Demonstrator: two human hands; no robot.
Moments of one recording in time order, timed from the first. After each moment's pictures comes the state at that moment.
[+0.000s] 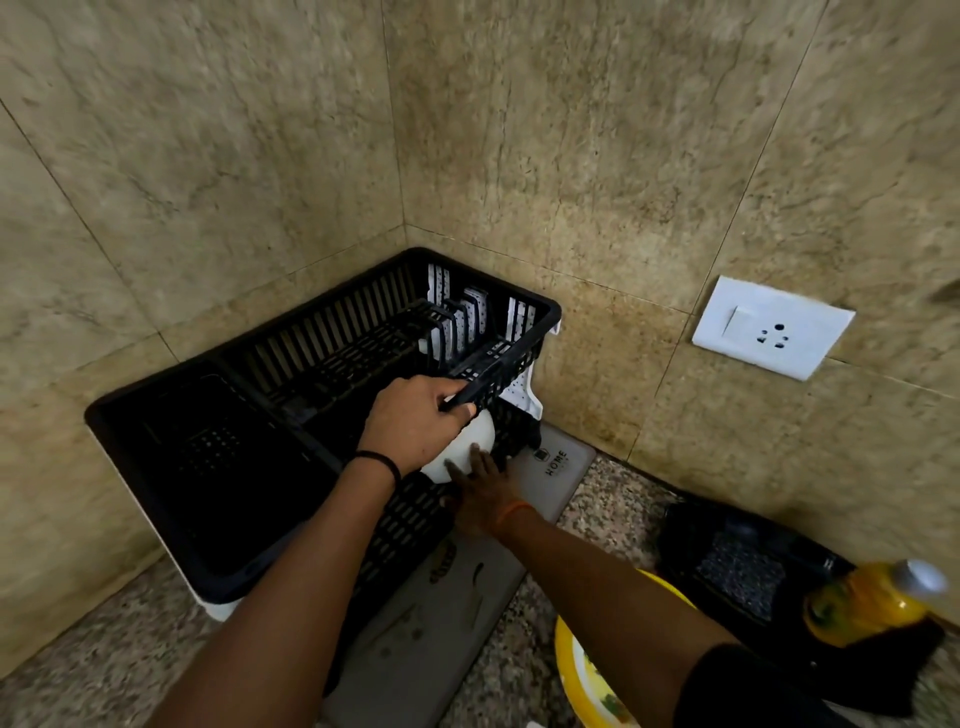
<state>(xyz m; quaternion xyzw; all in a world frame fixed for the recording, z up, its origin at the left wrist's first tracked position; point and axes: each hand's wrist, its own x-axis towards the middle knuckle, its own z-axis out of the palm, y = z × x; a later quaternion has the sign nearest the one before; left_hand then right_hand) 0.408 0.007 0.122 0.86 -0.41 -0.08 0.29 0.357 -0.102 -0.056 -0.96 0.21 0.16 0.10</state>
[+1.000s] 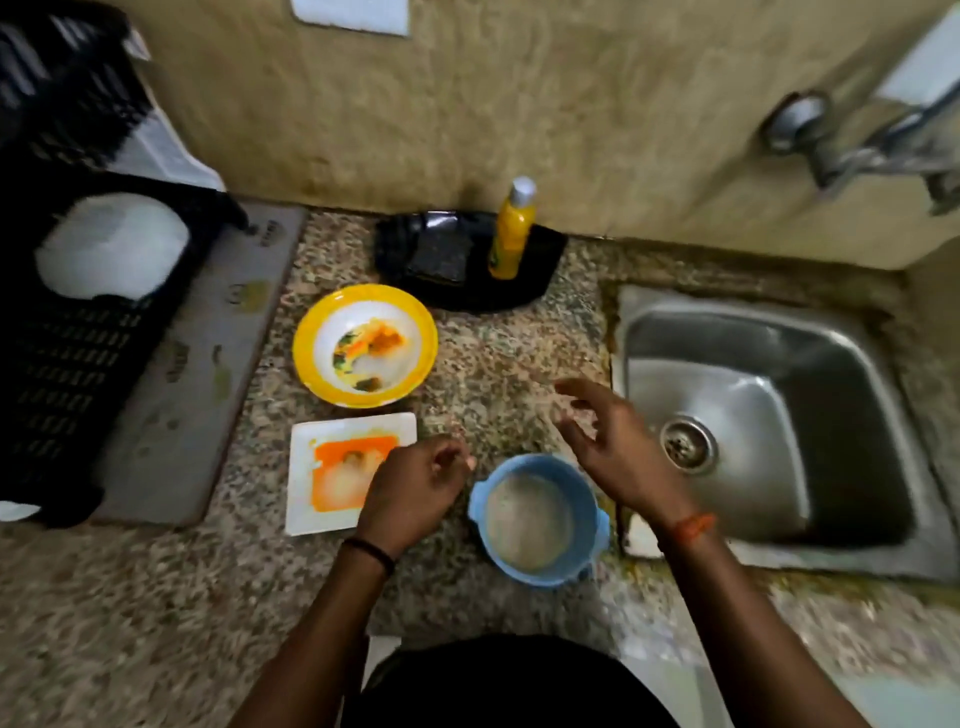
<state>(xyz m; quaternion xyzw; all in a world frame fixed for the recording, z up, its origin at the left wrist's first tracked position) 0.061 0.106 -0.031 0.70 -0.54 -0.37 0.28 -0.162 0.020 0.005 -0.76 0.54 -0.15 0.34</state>
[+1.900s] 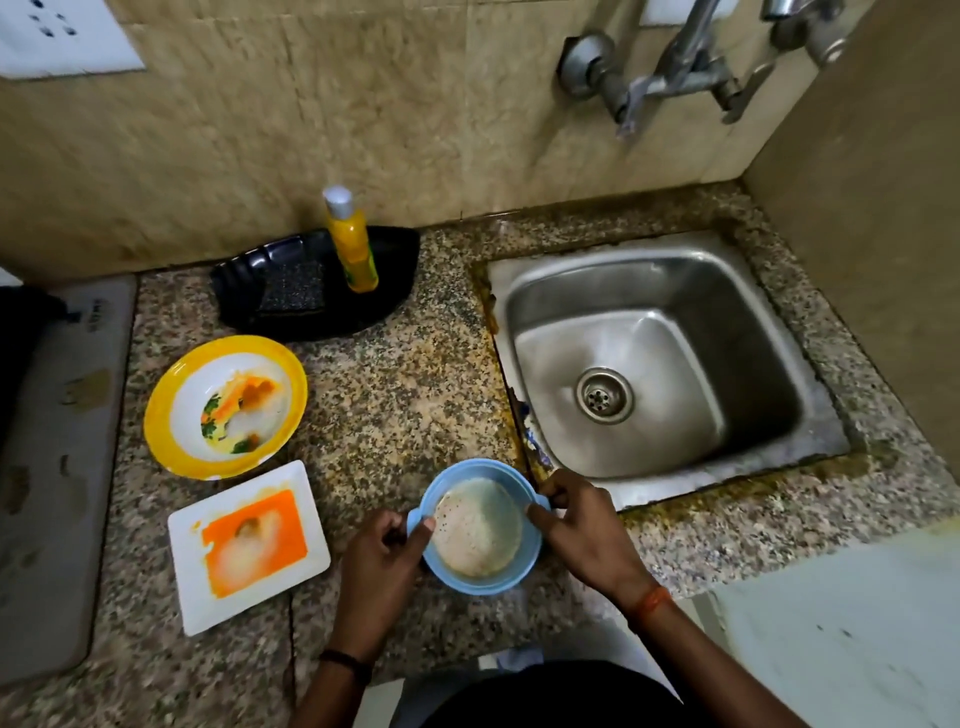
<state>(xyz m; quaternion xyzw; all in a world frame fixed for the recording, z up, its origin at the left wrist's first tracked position) -0.008 0.133 -0.079 0.71 -0.43 -0.47 0.30 -0.239 0.109 -0.029 -0.55 0.71 -0.18 0.41</state>
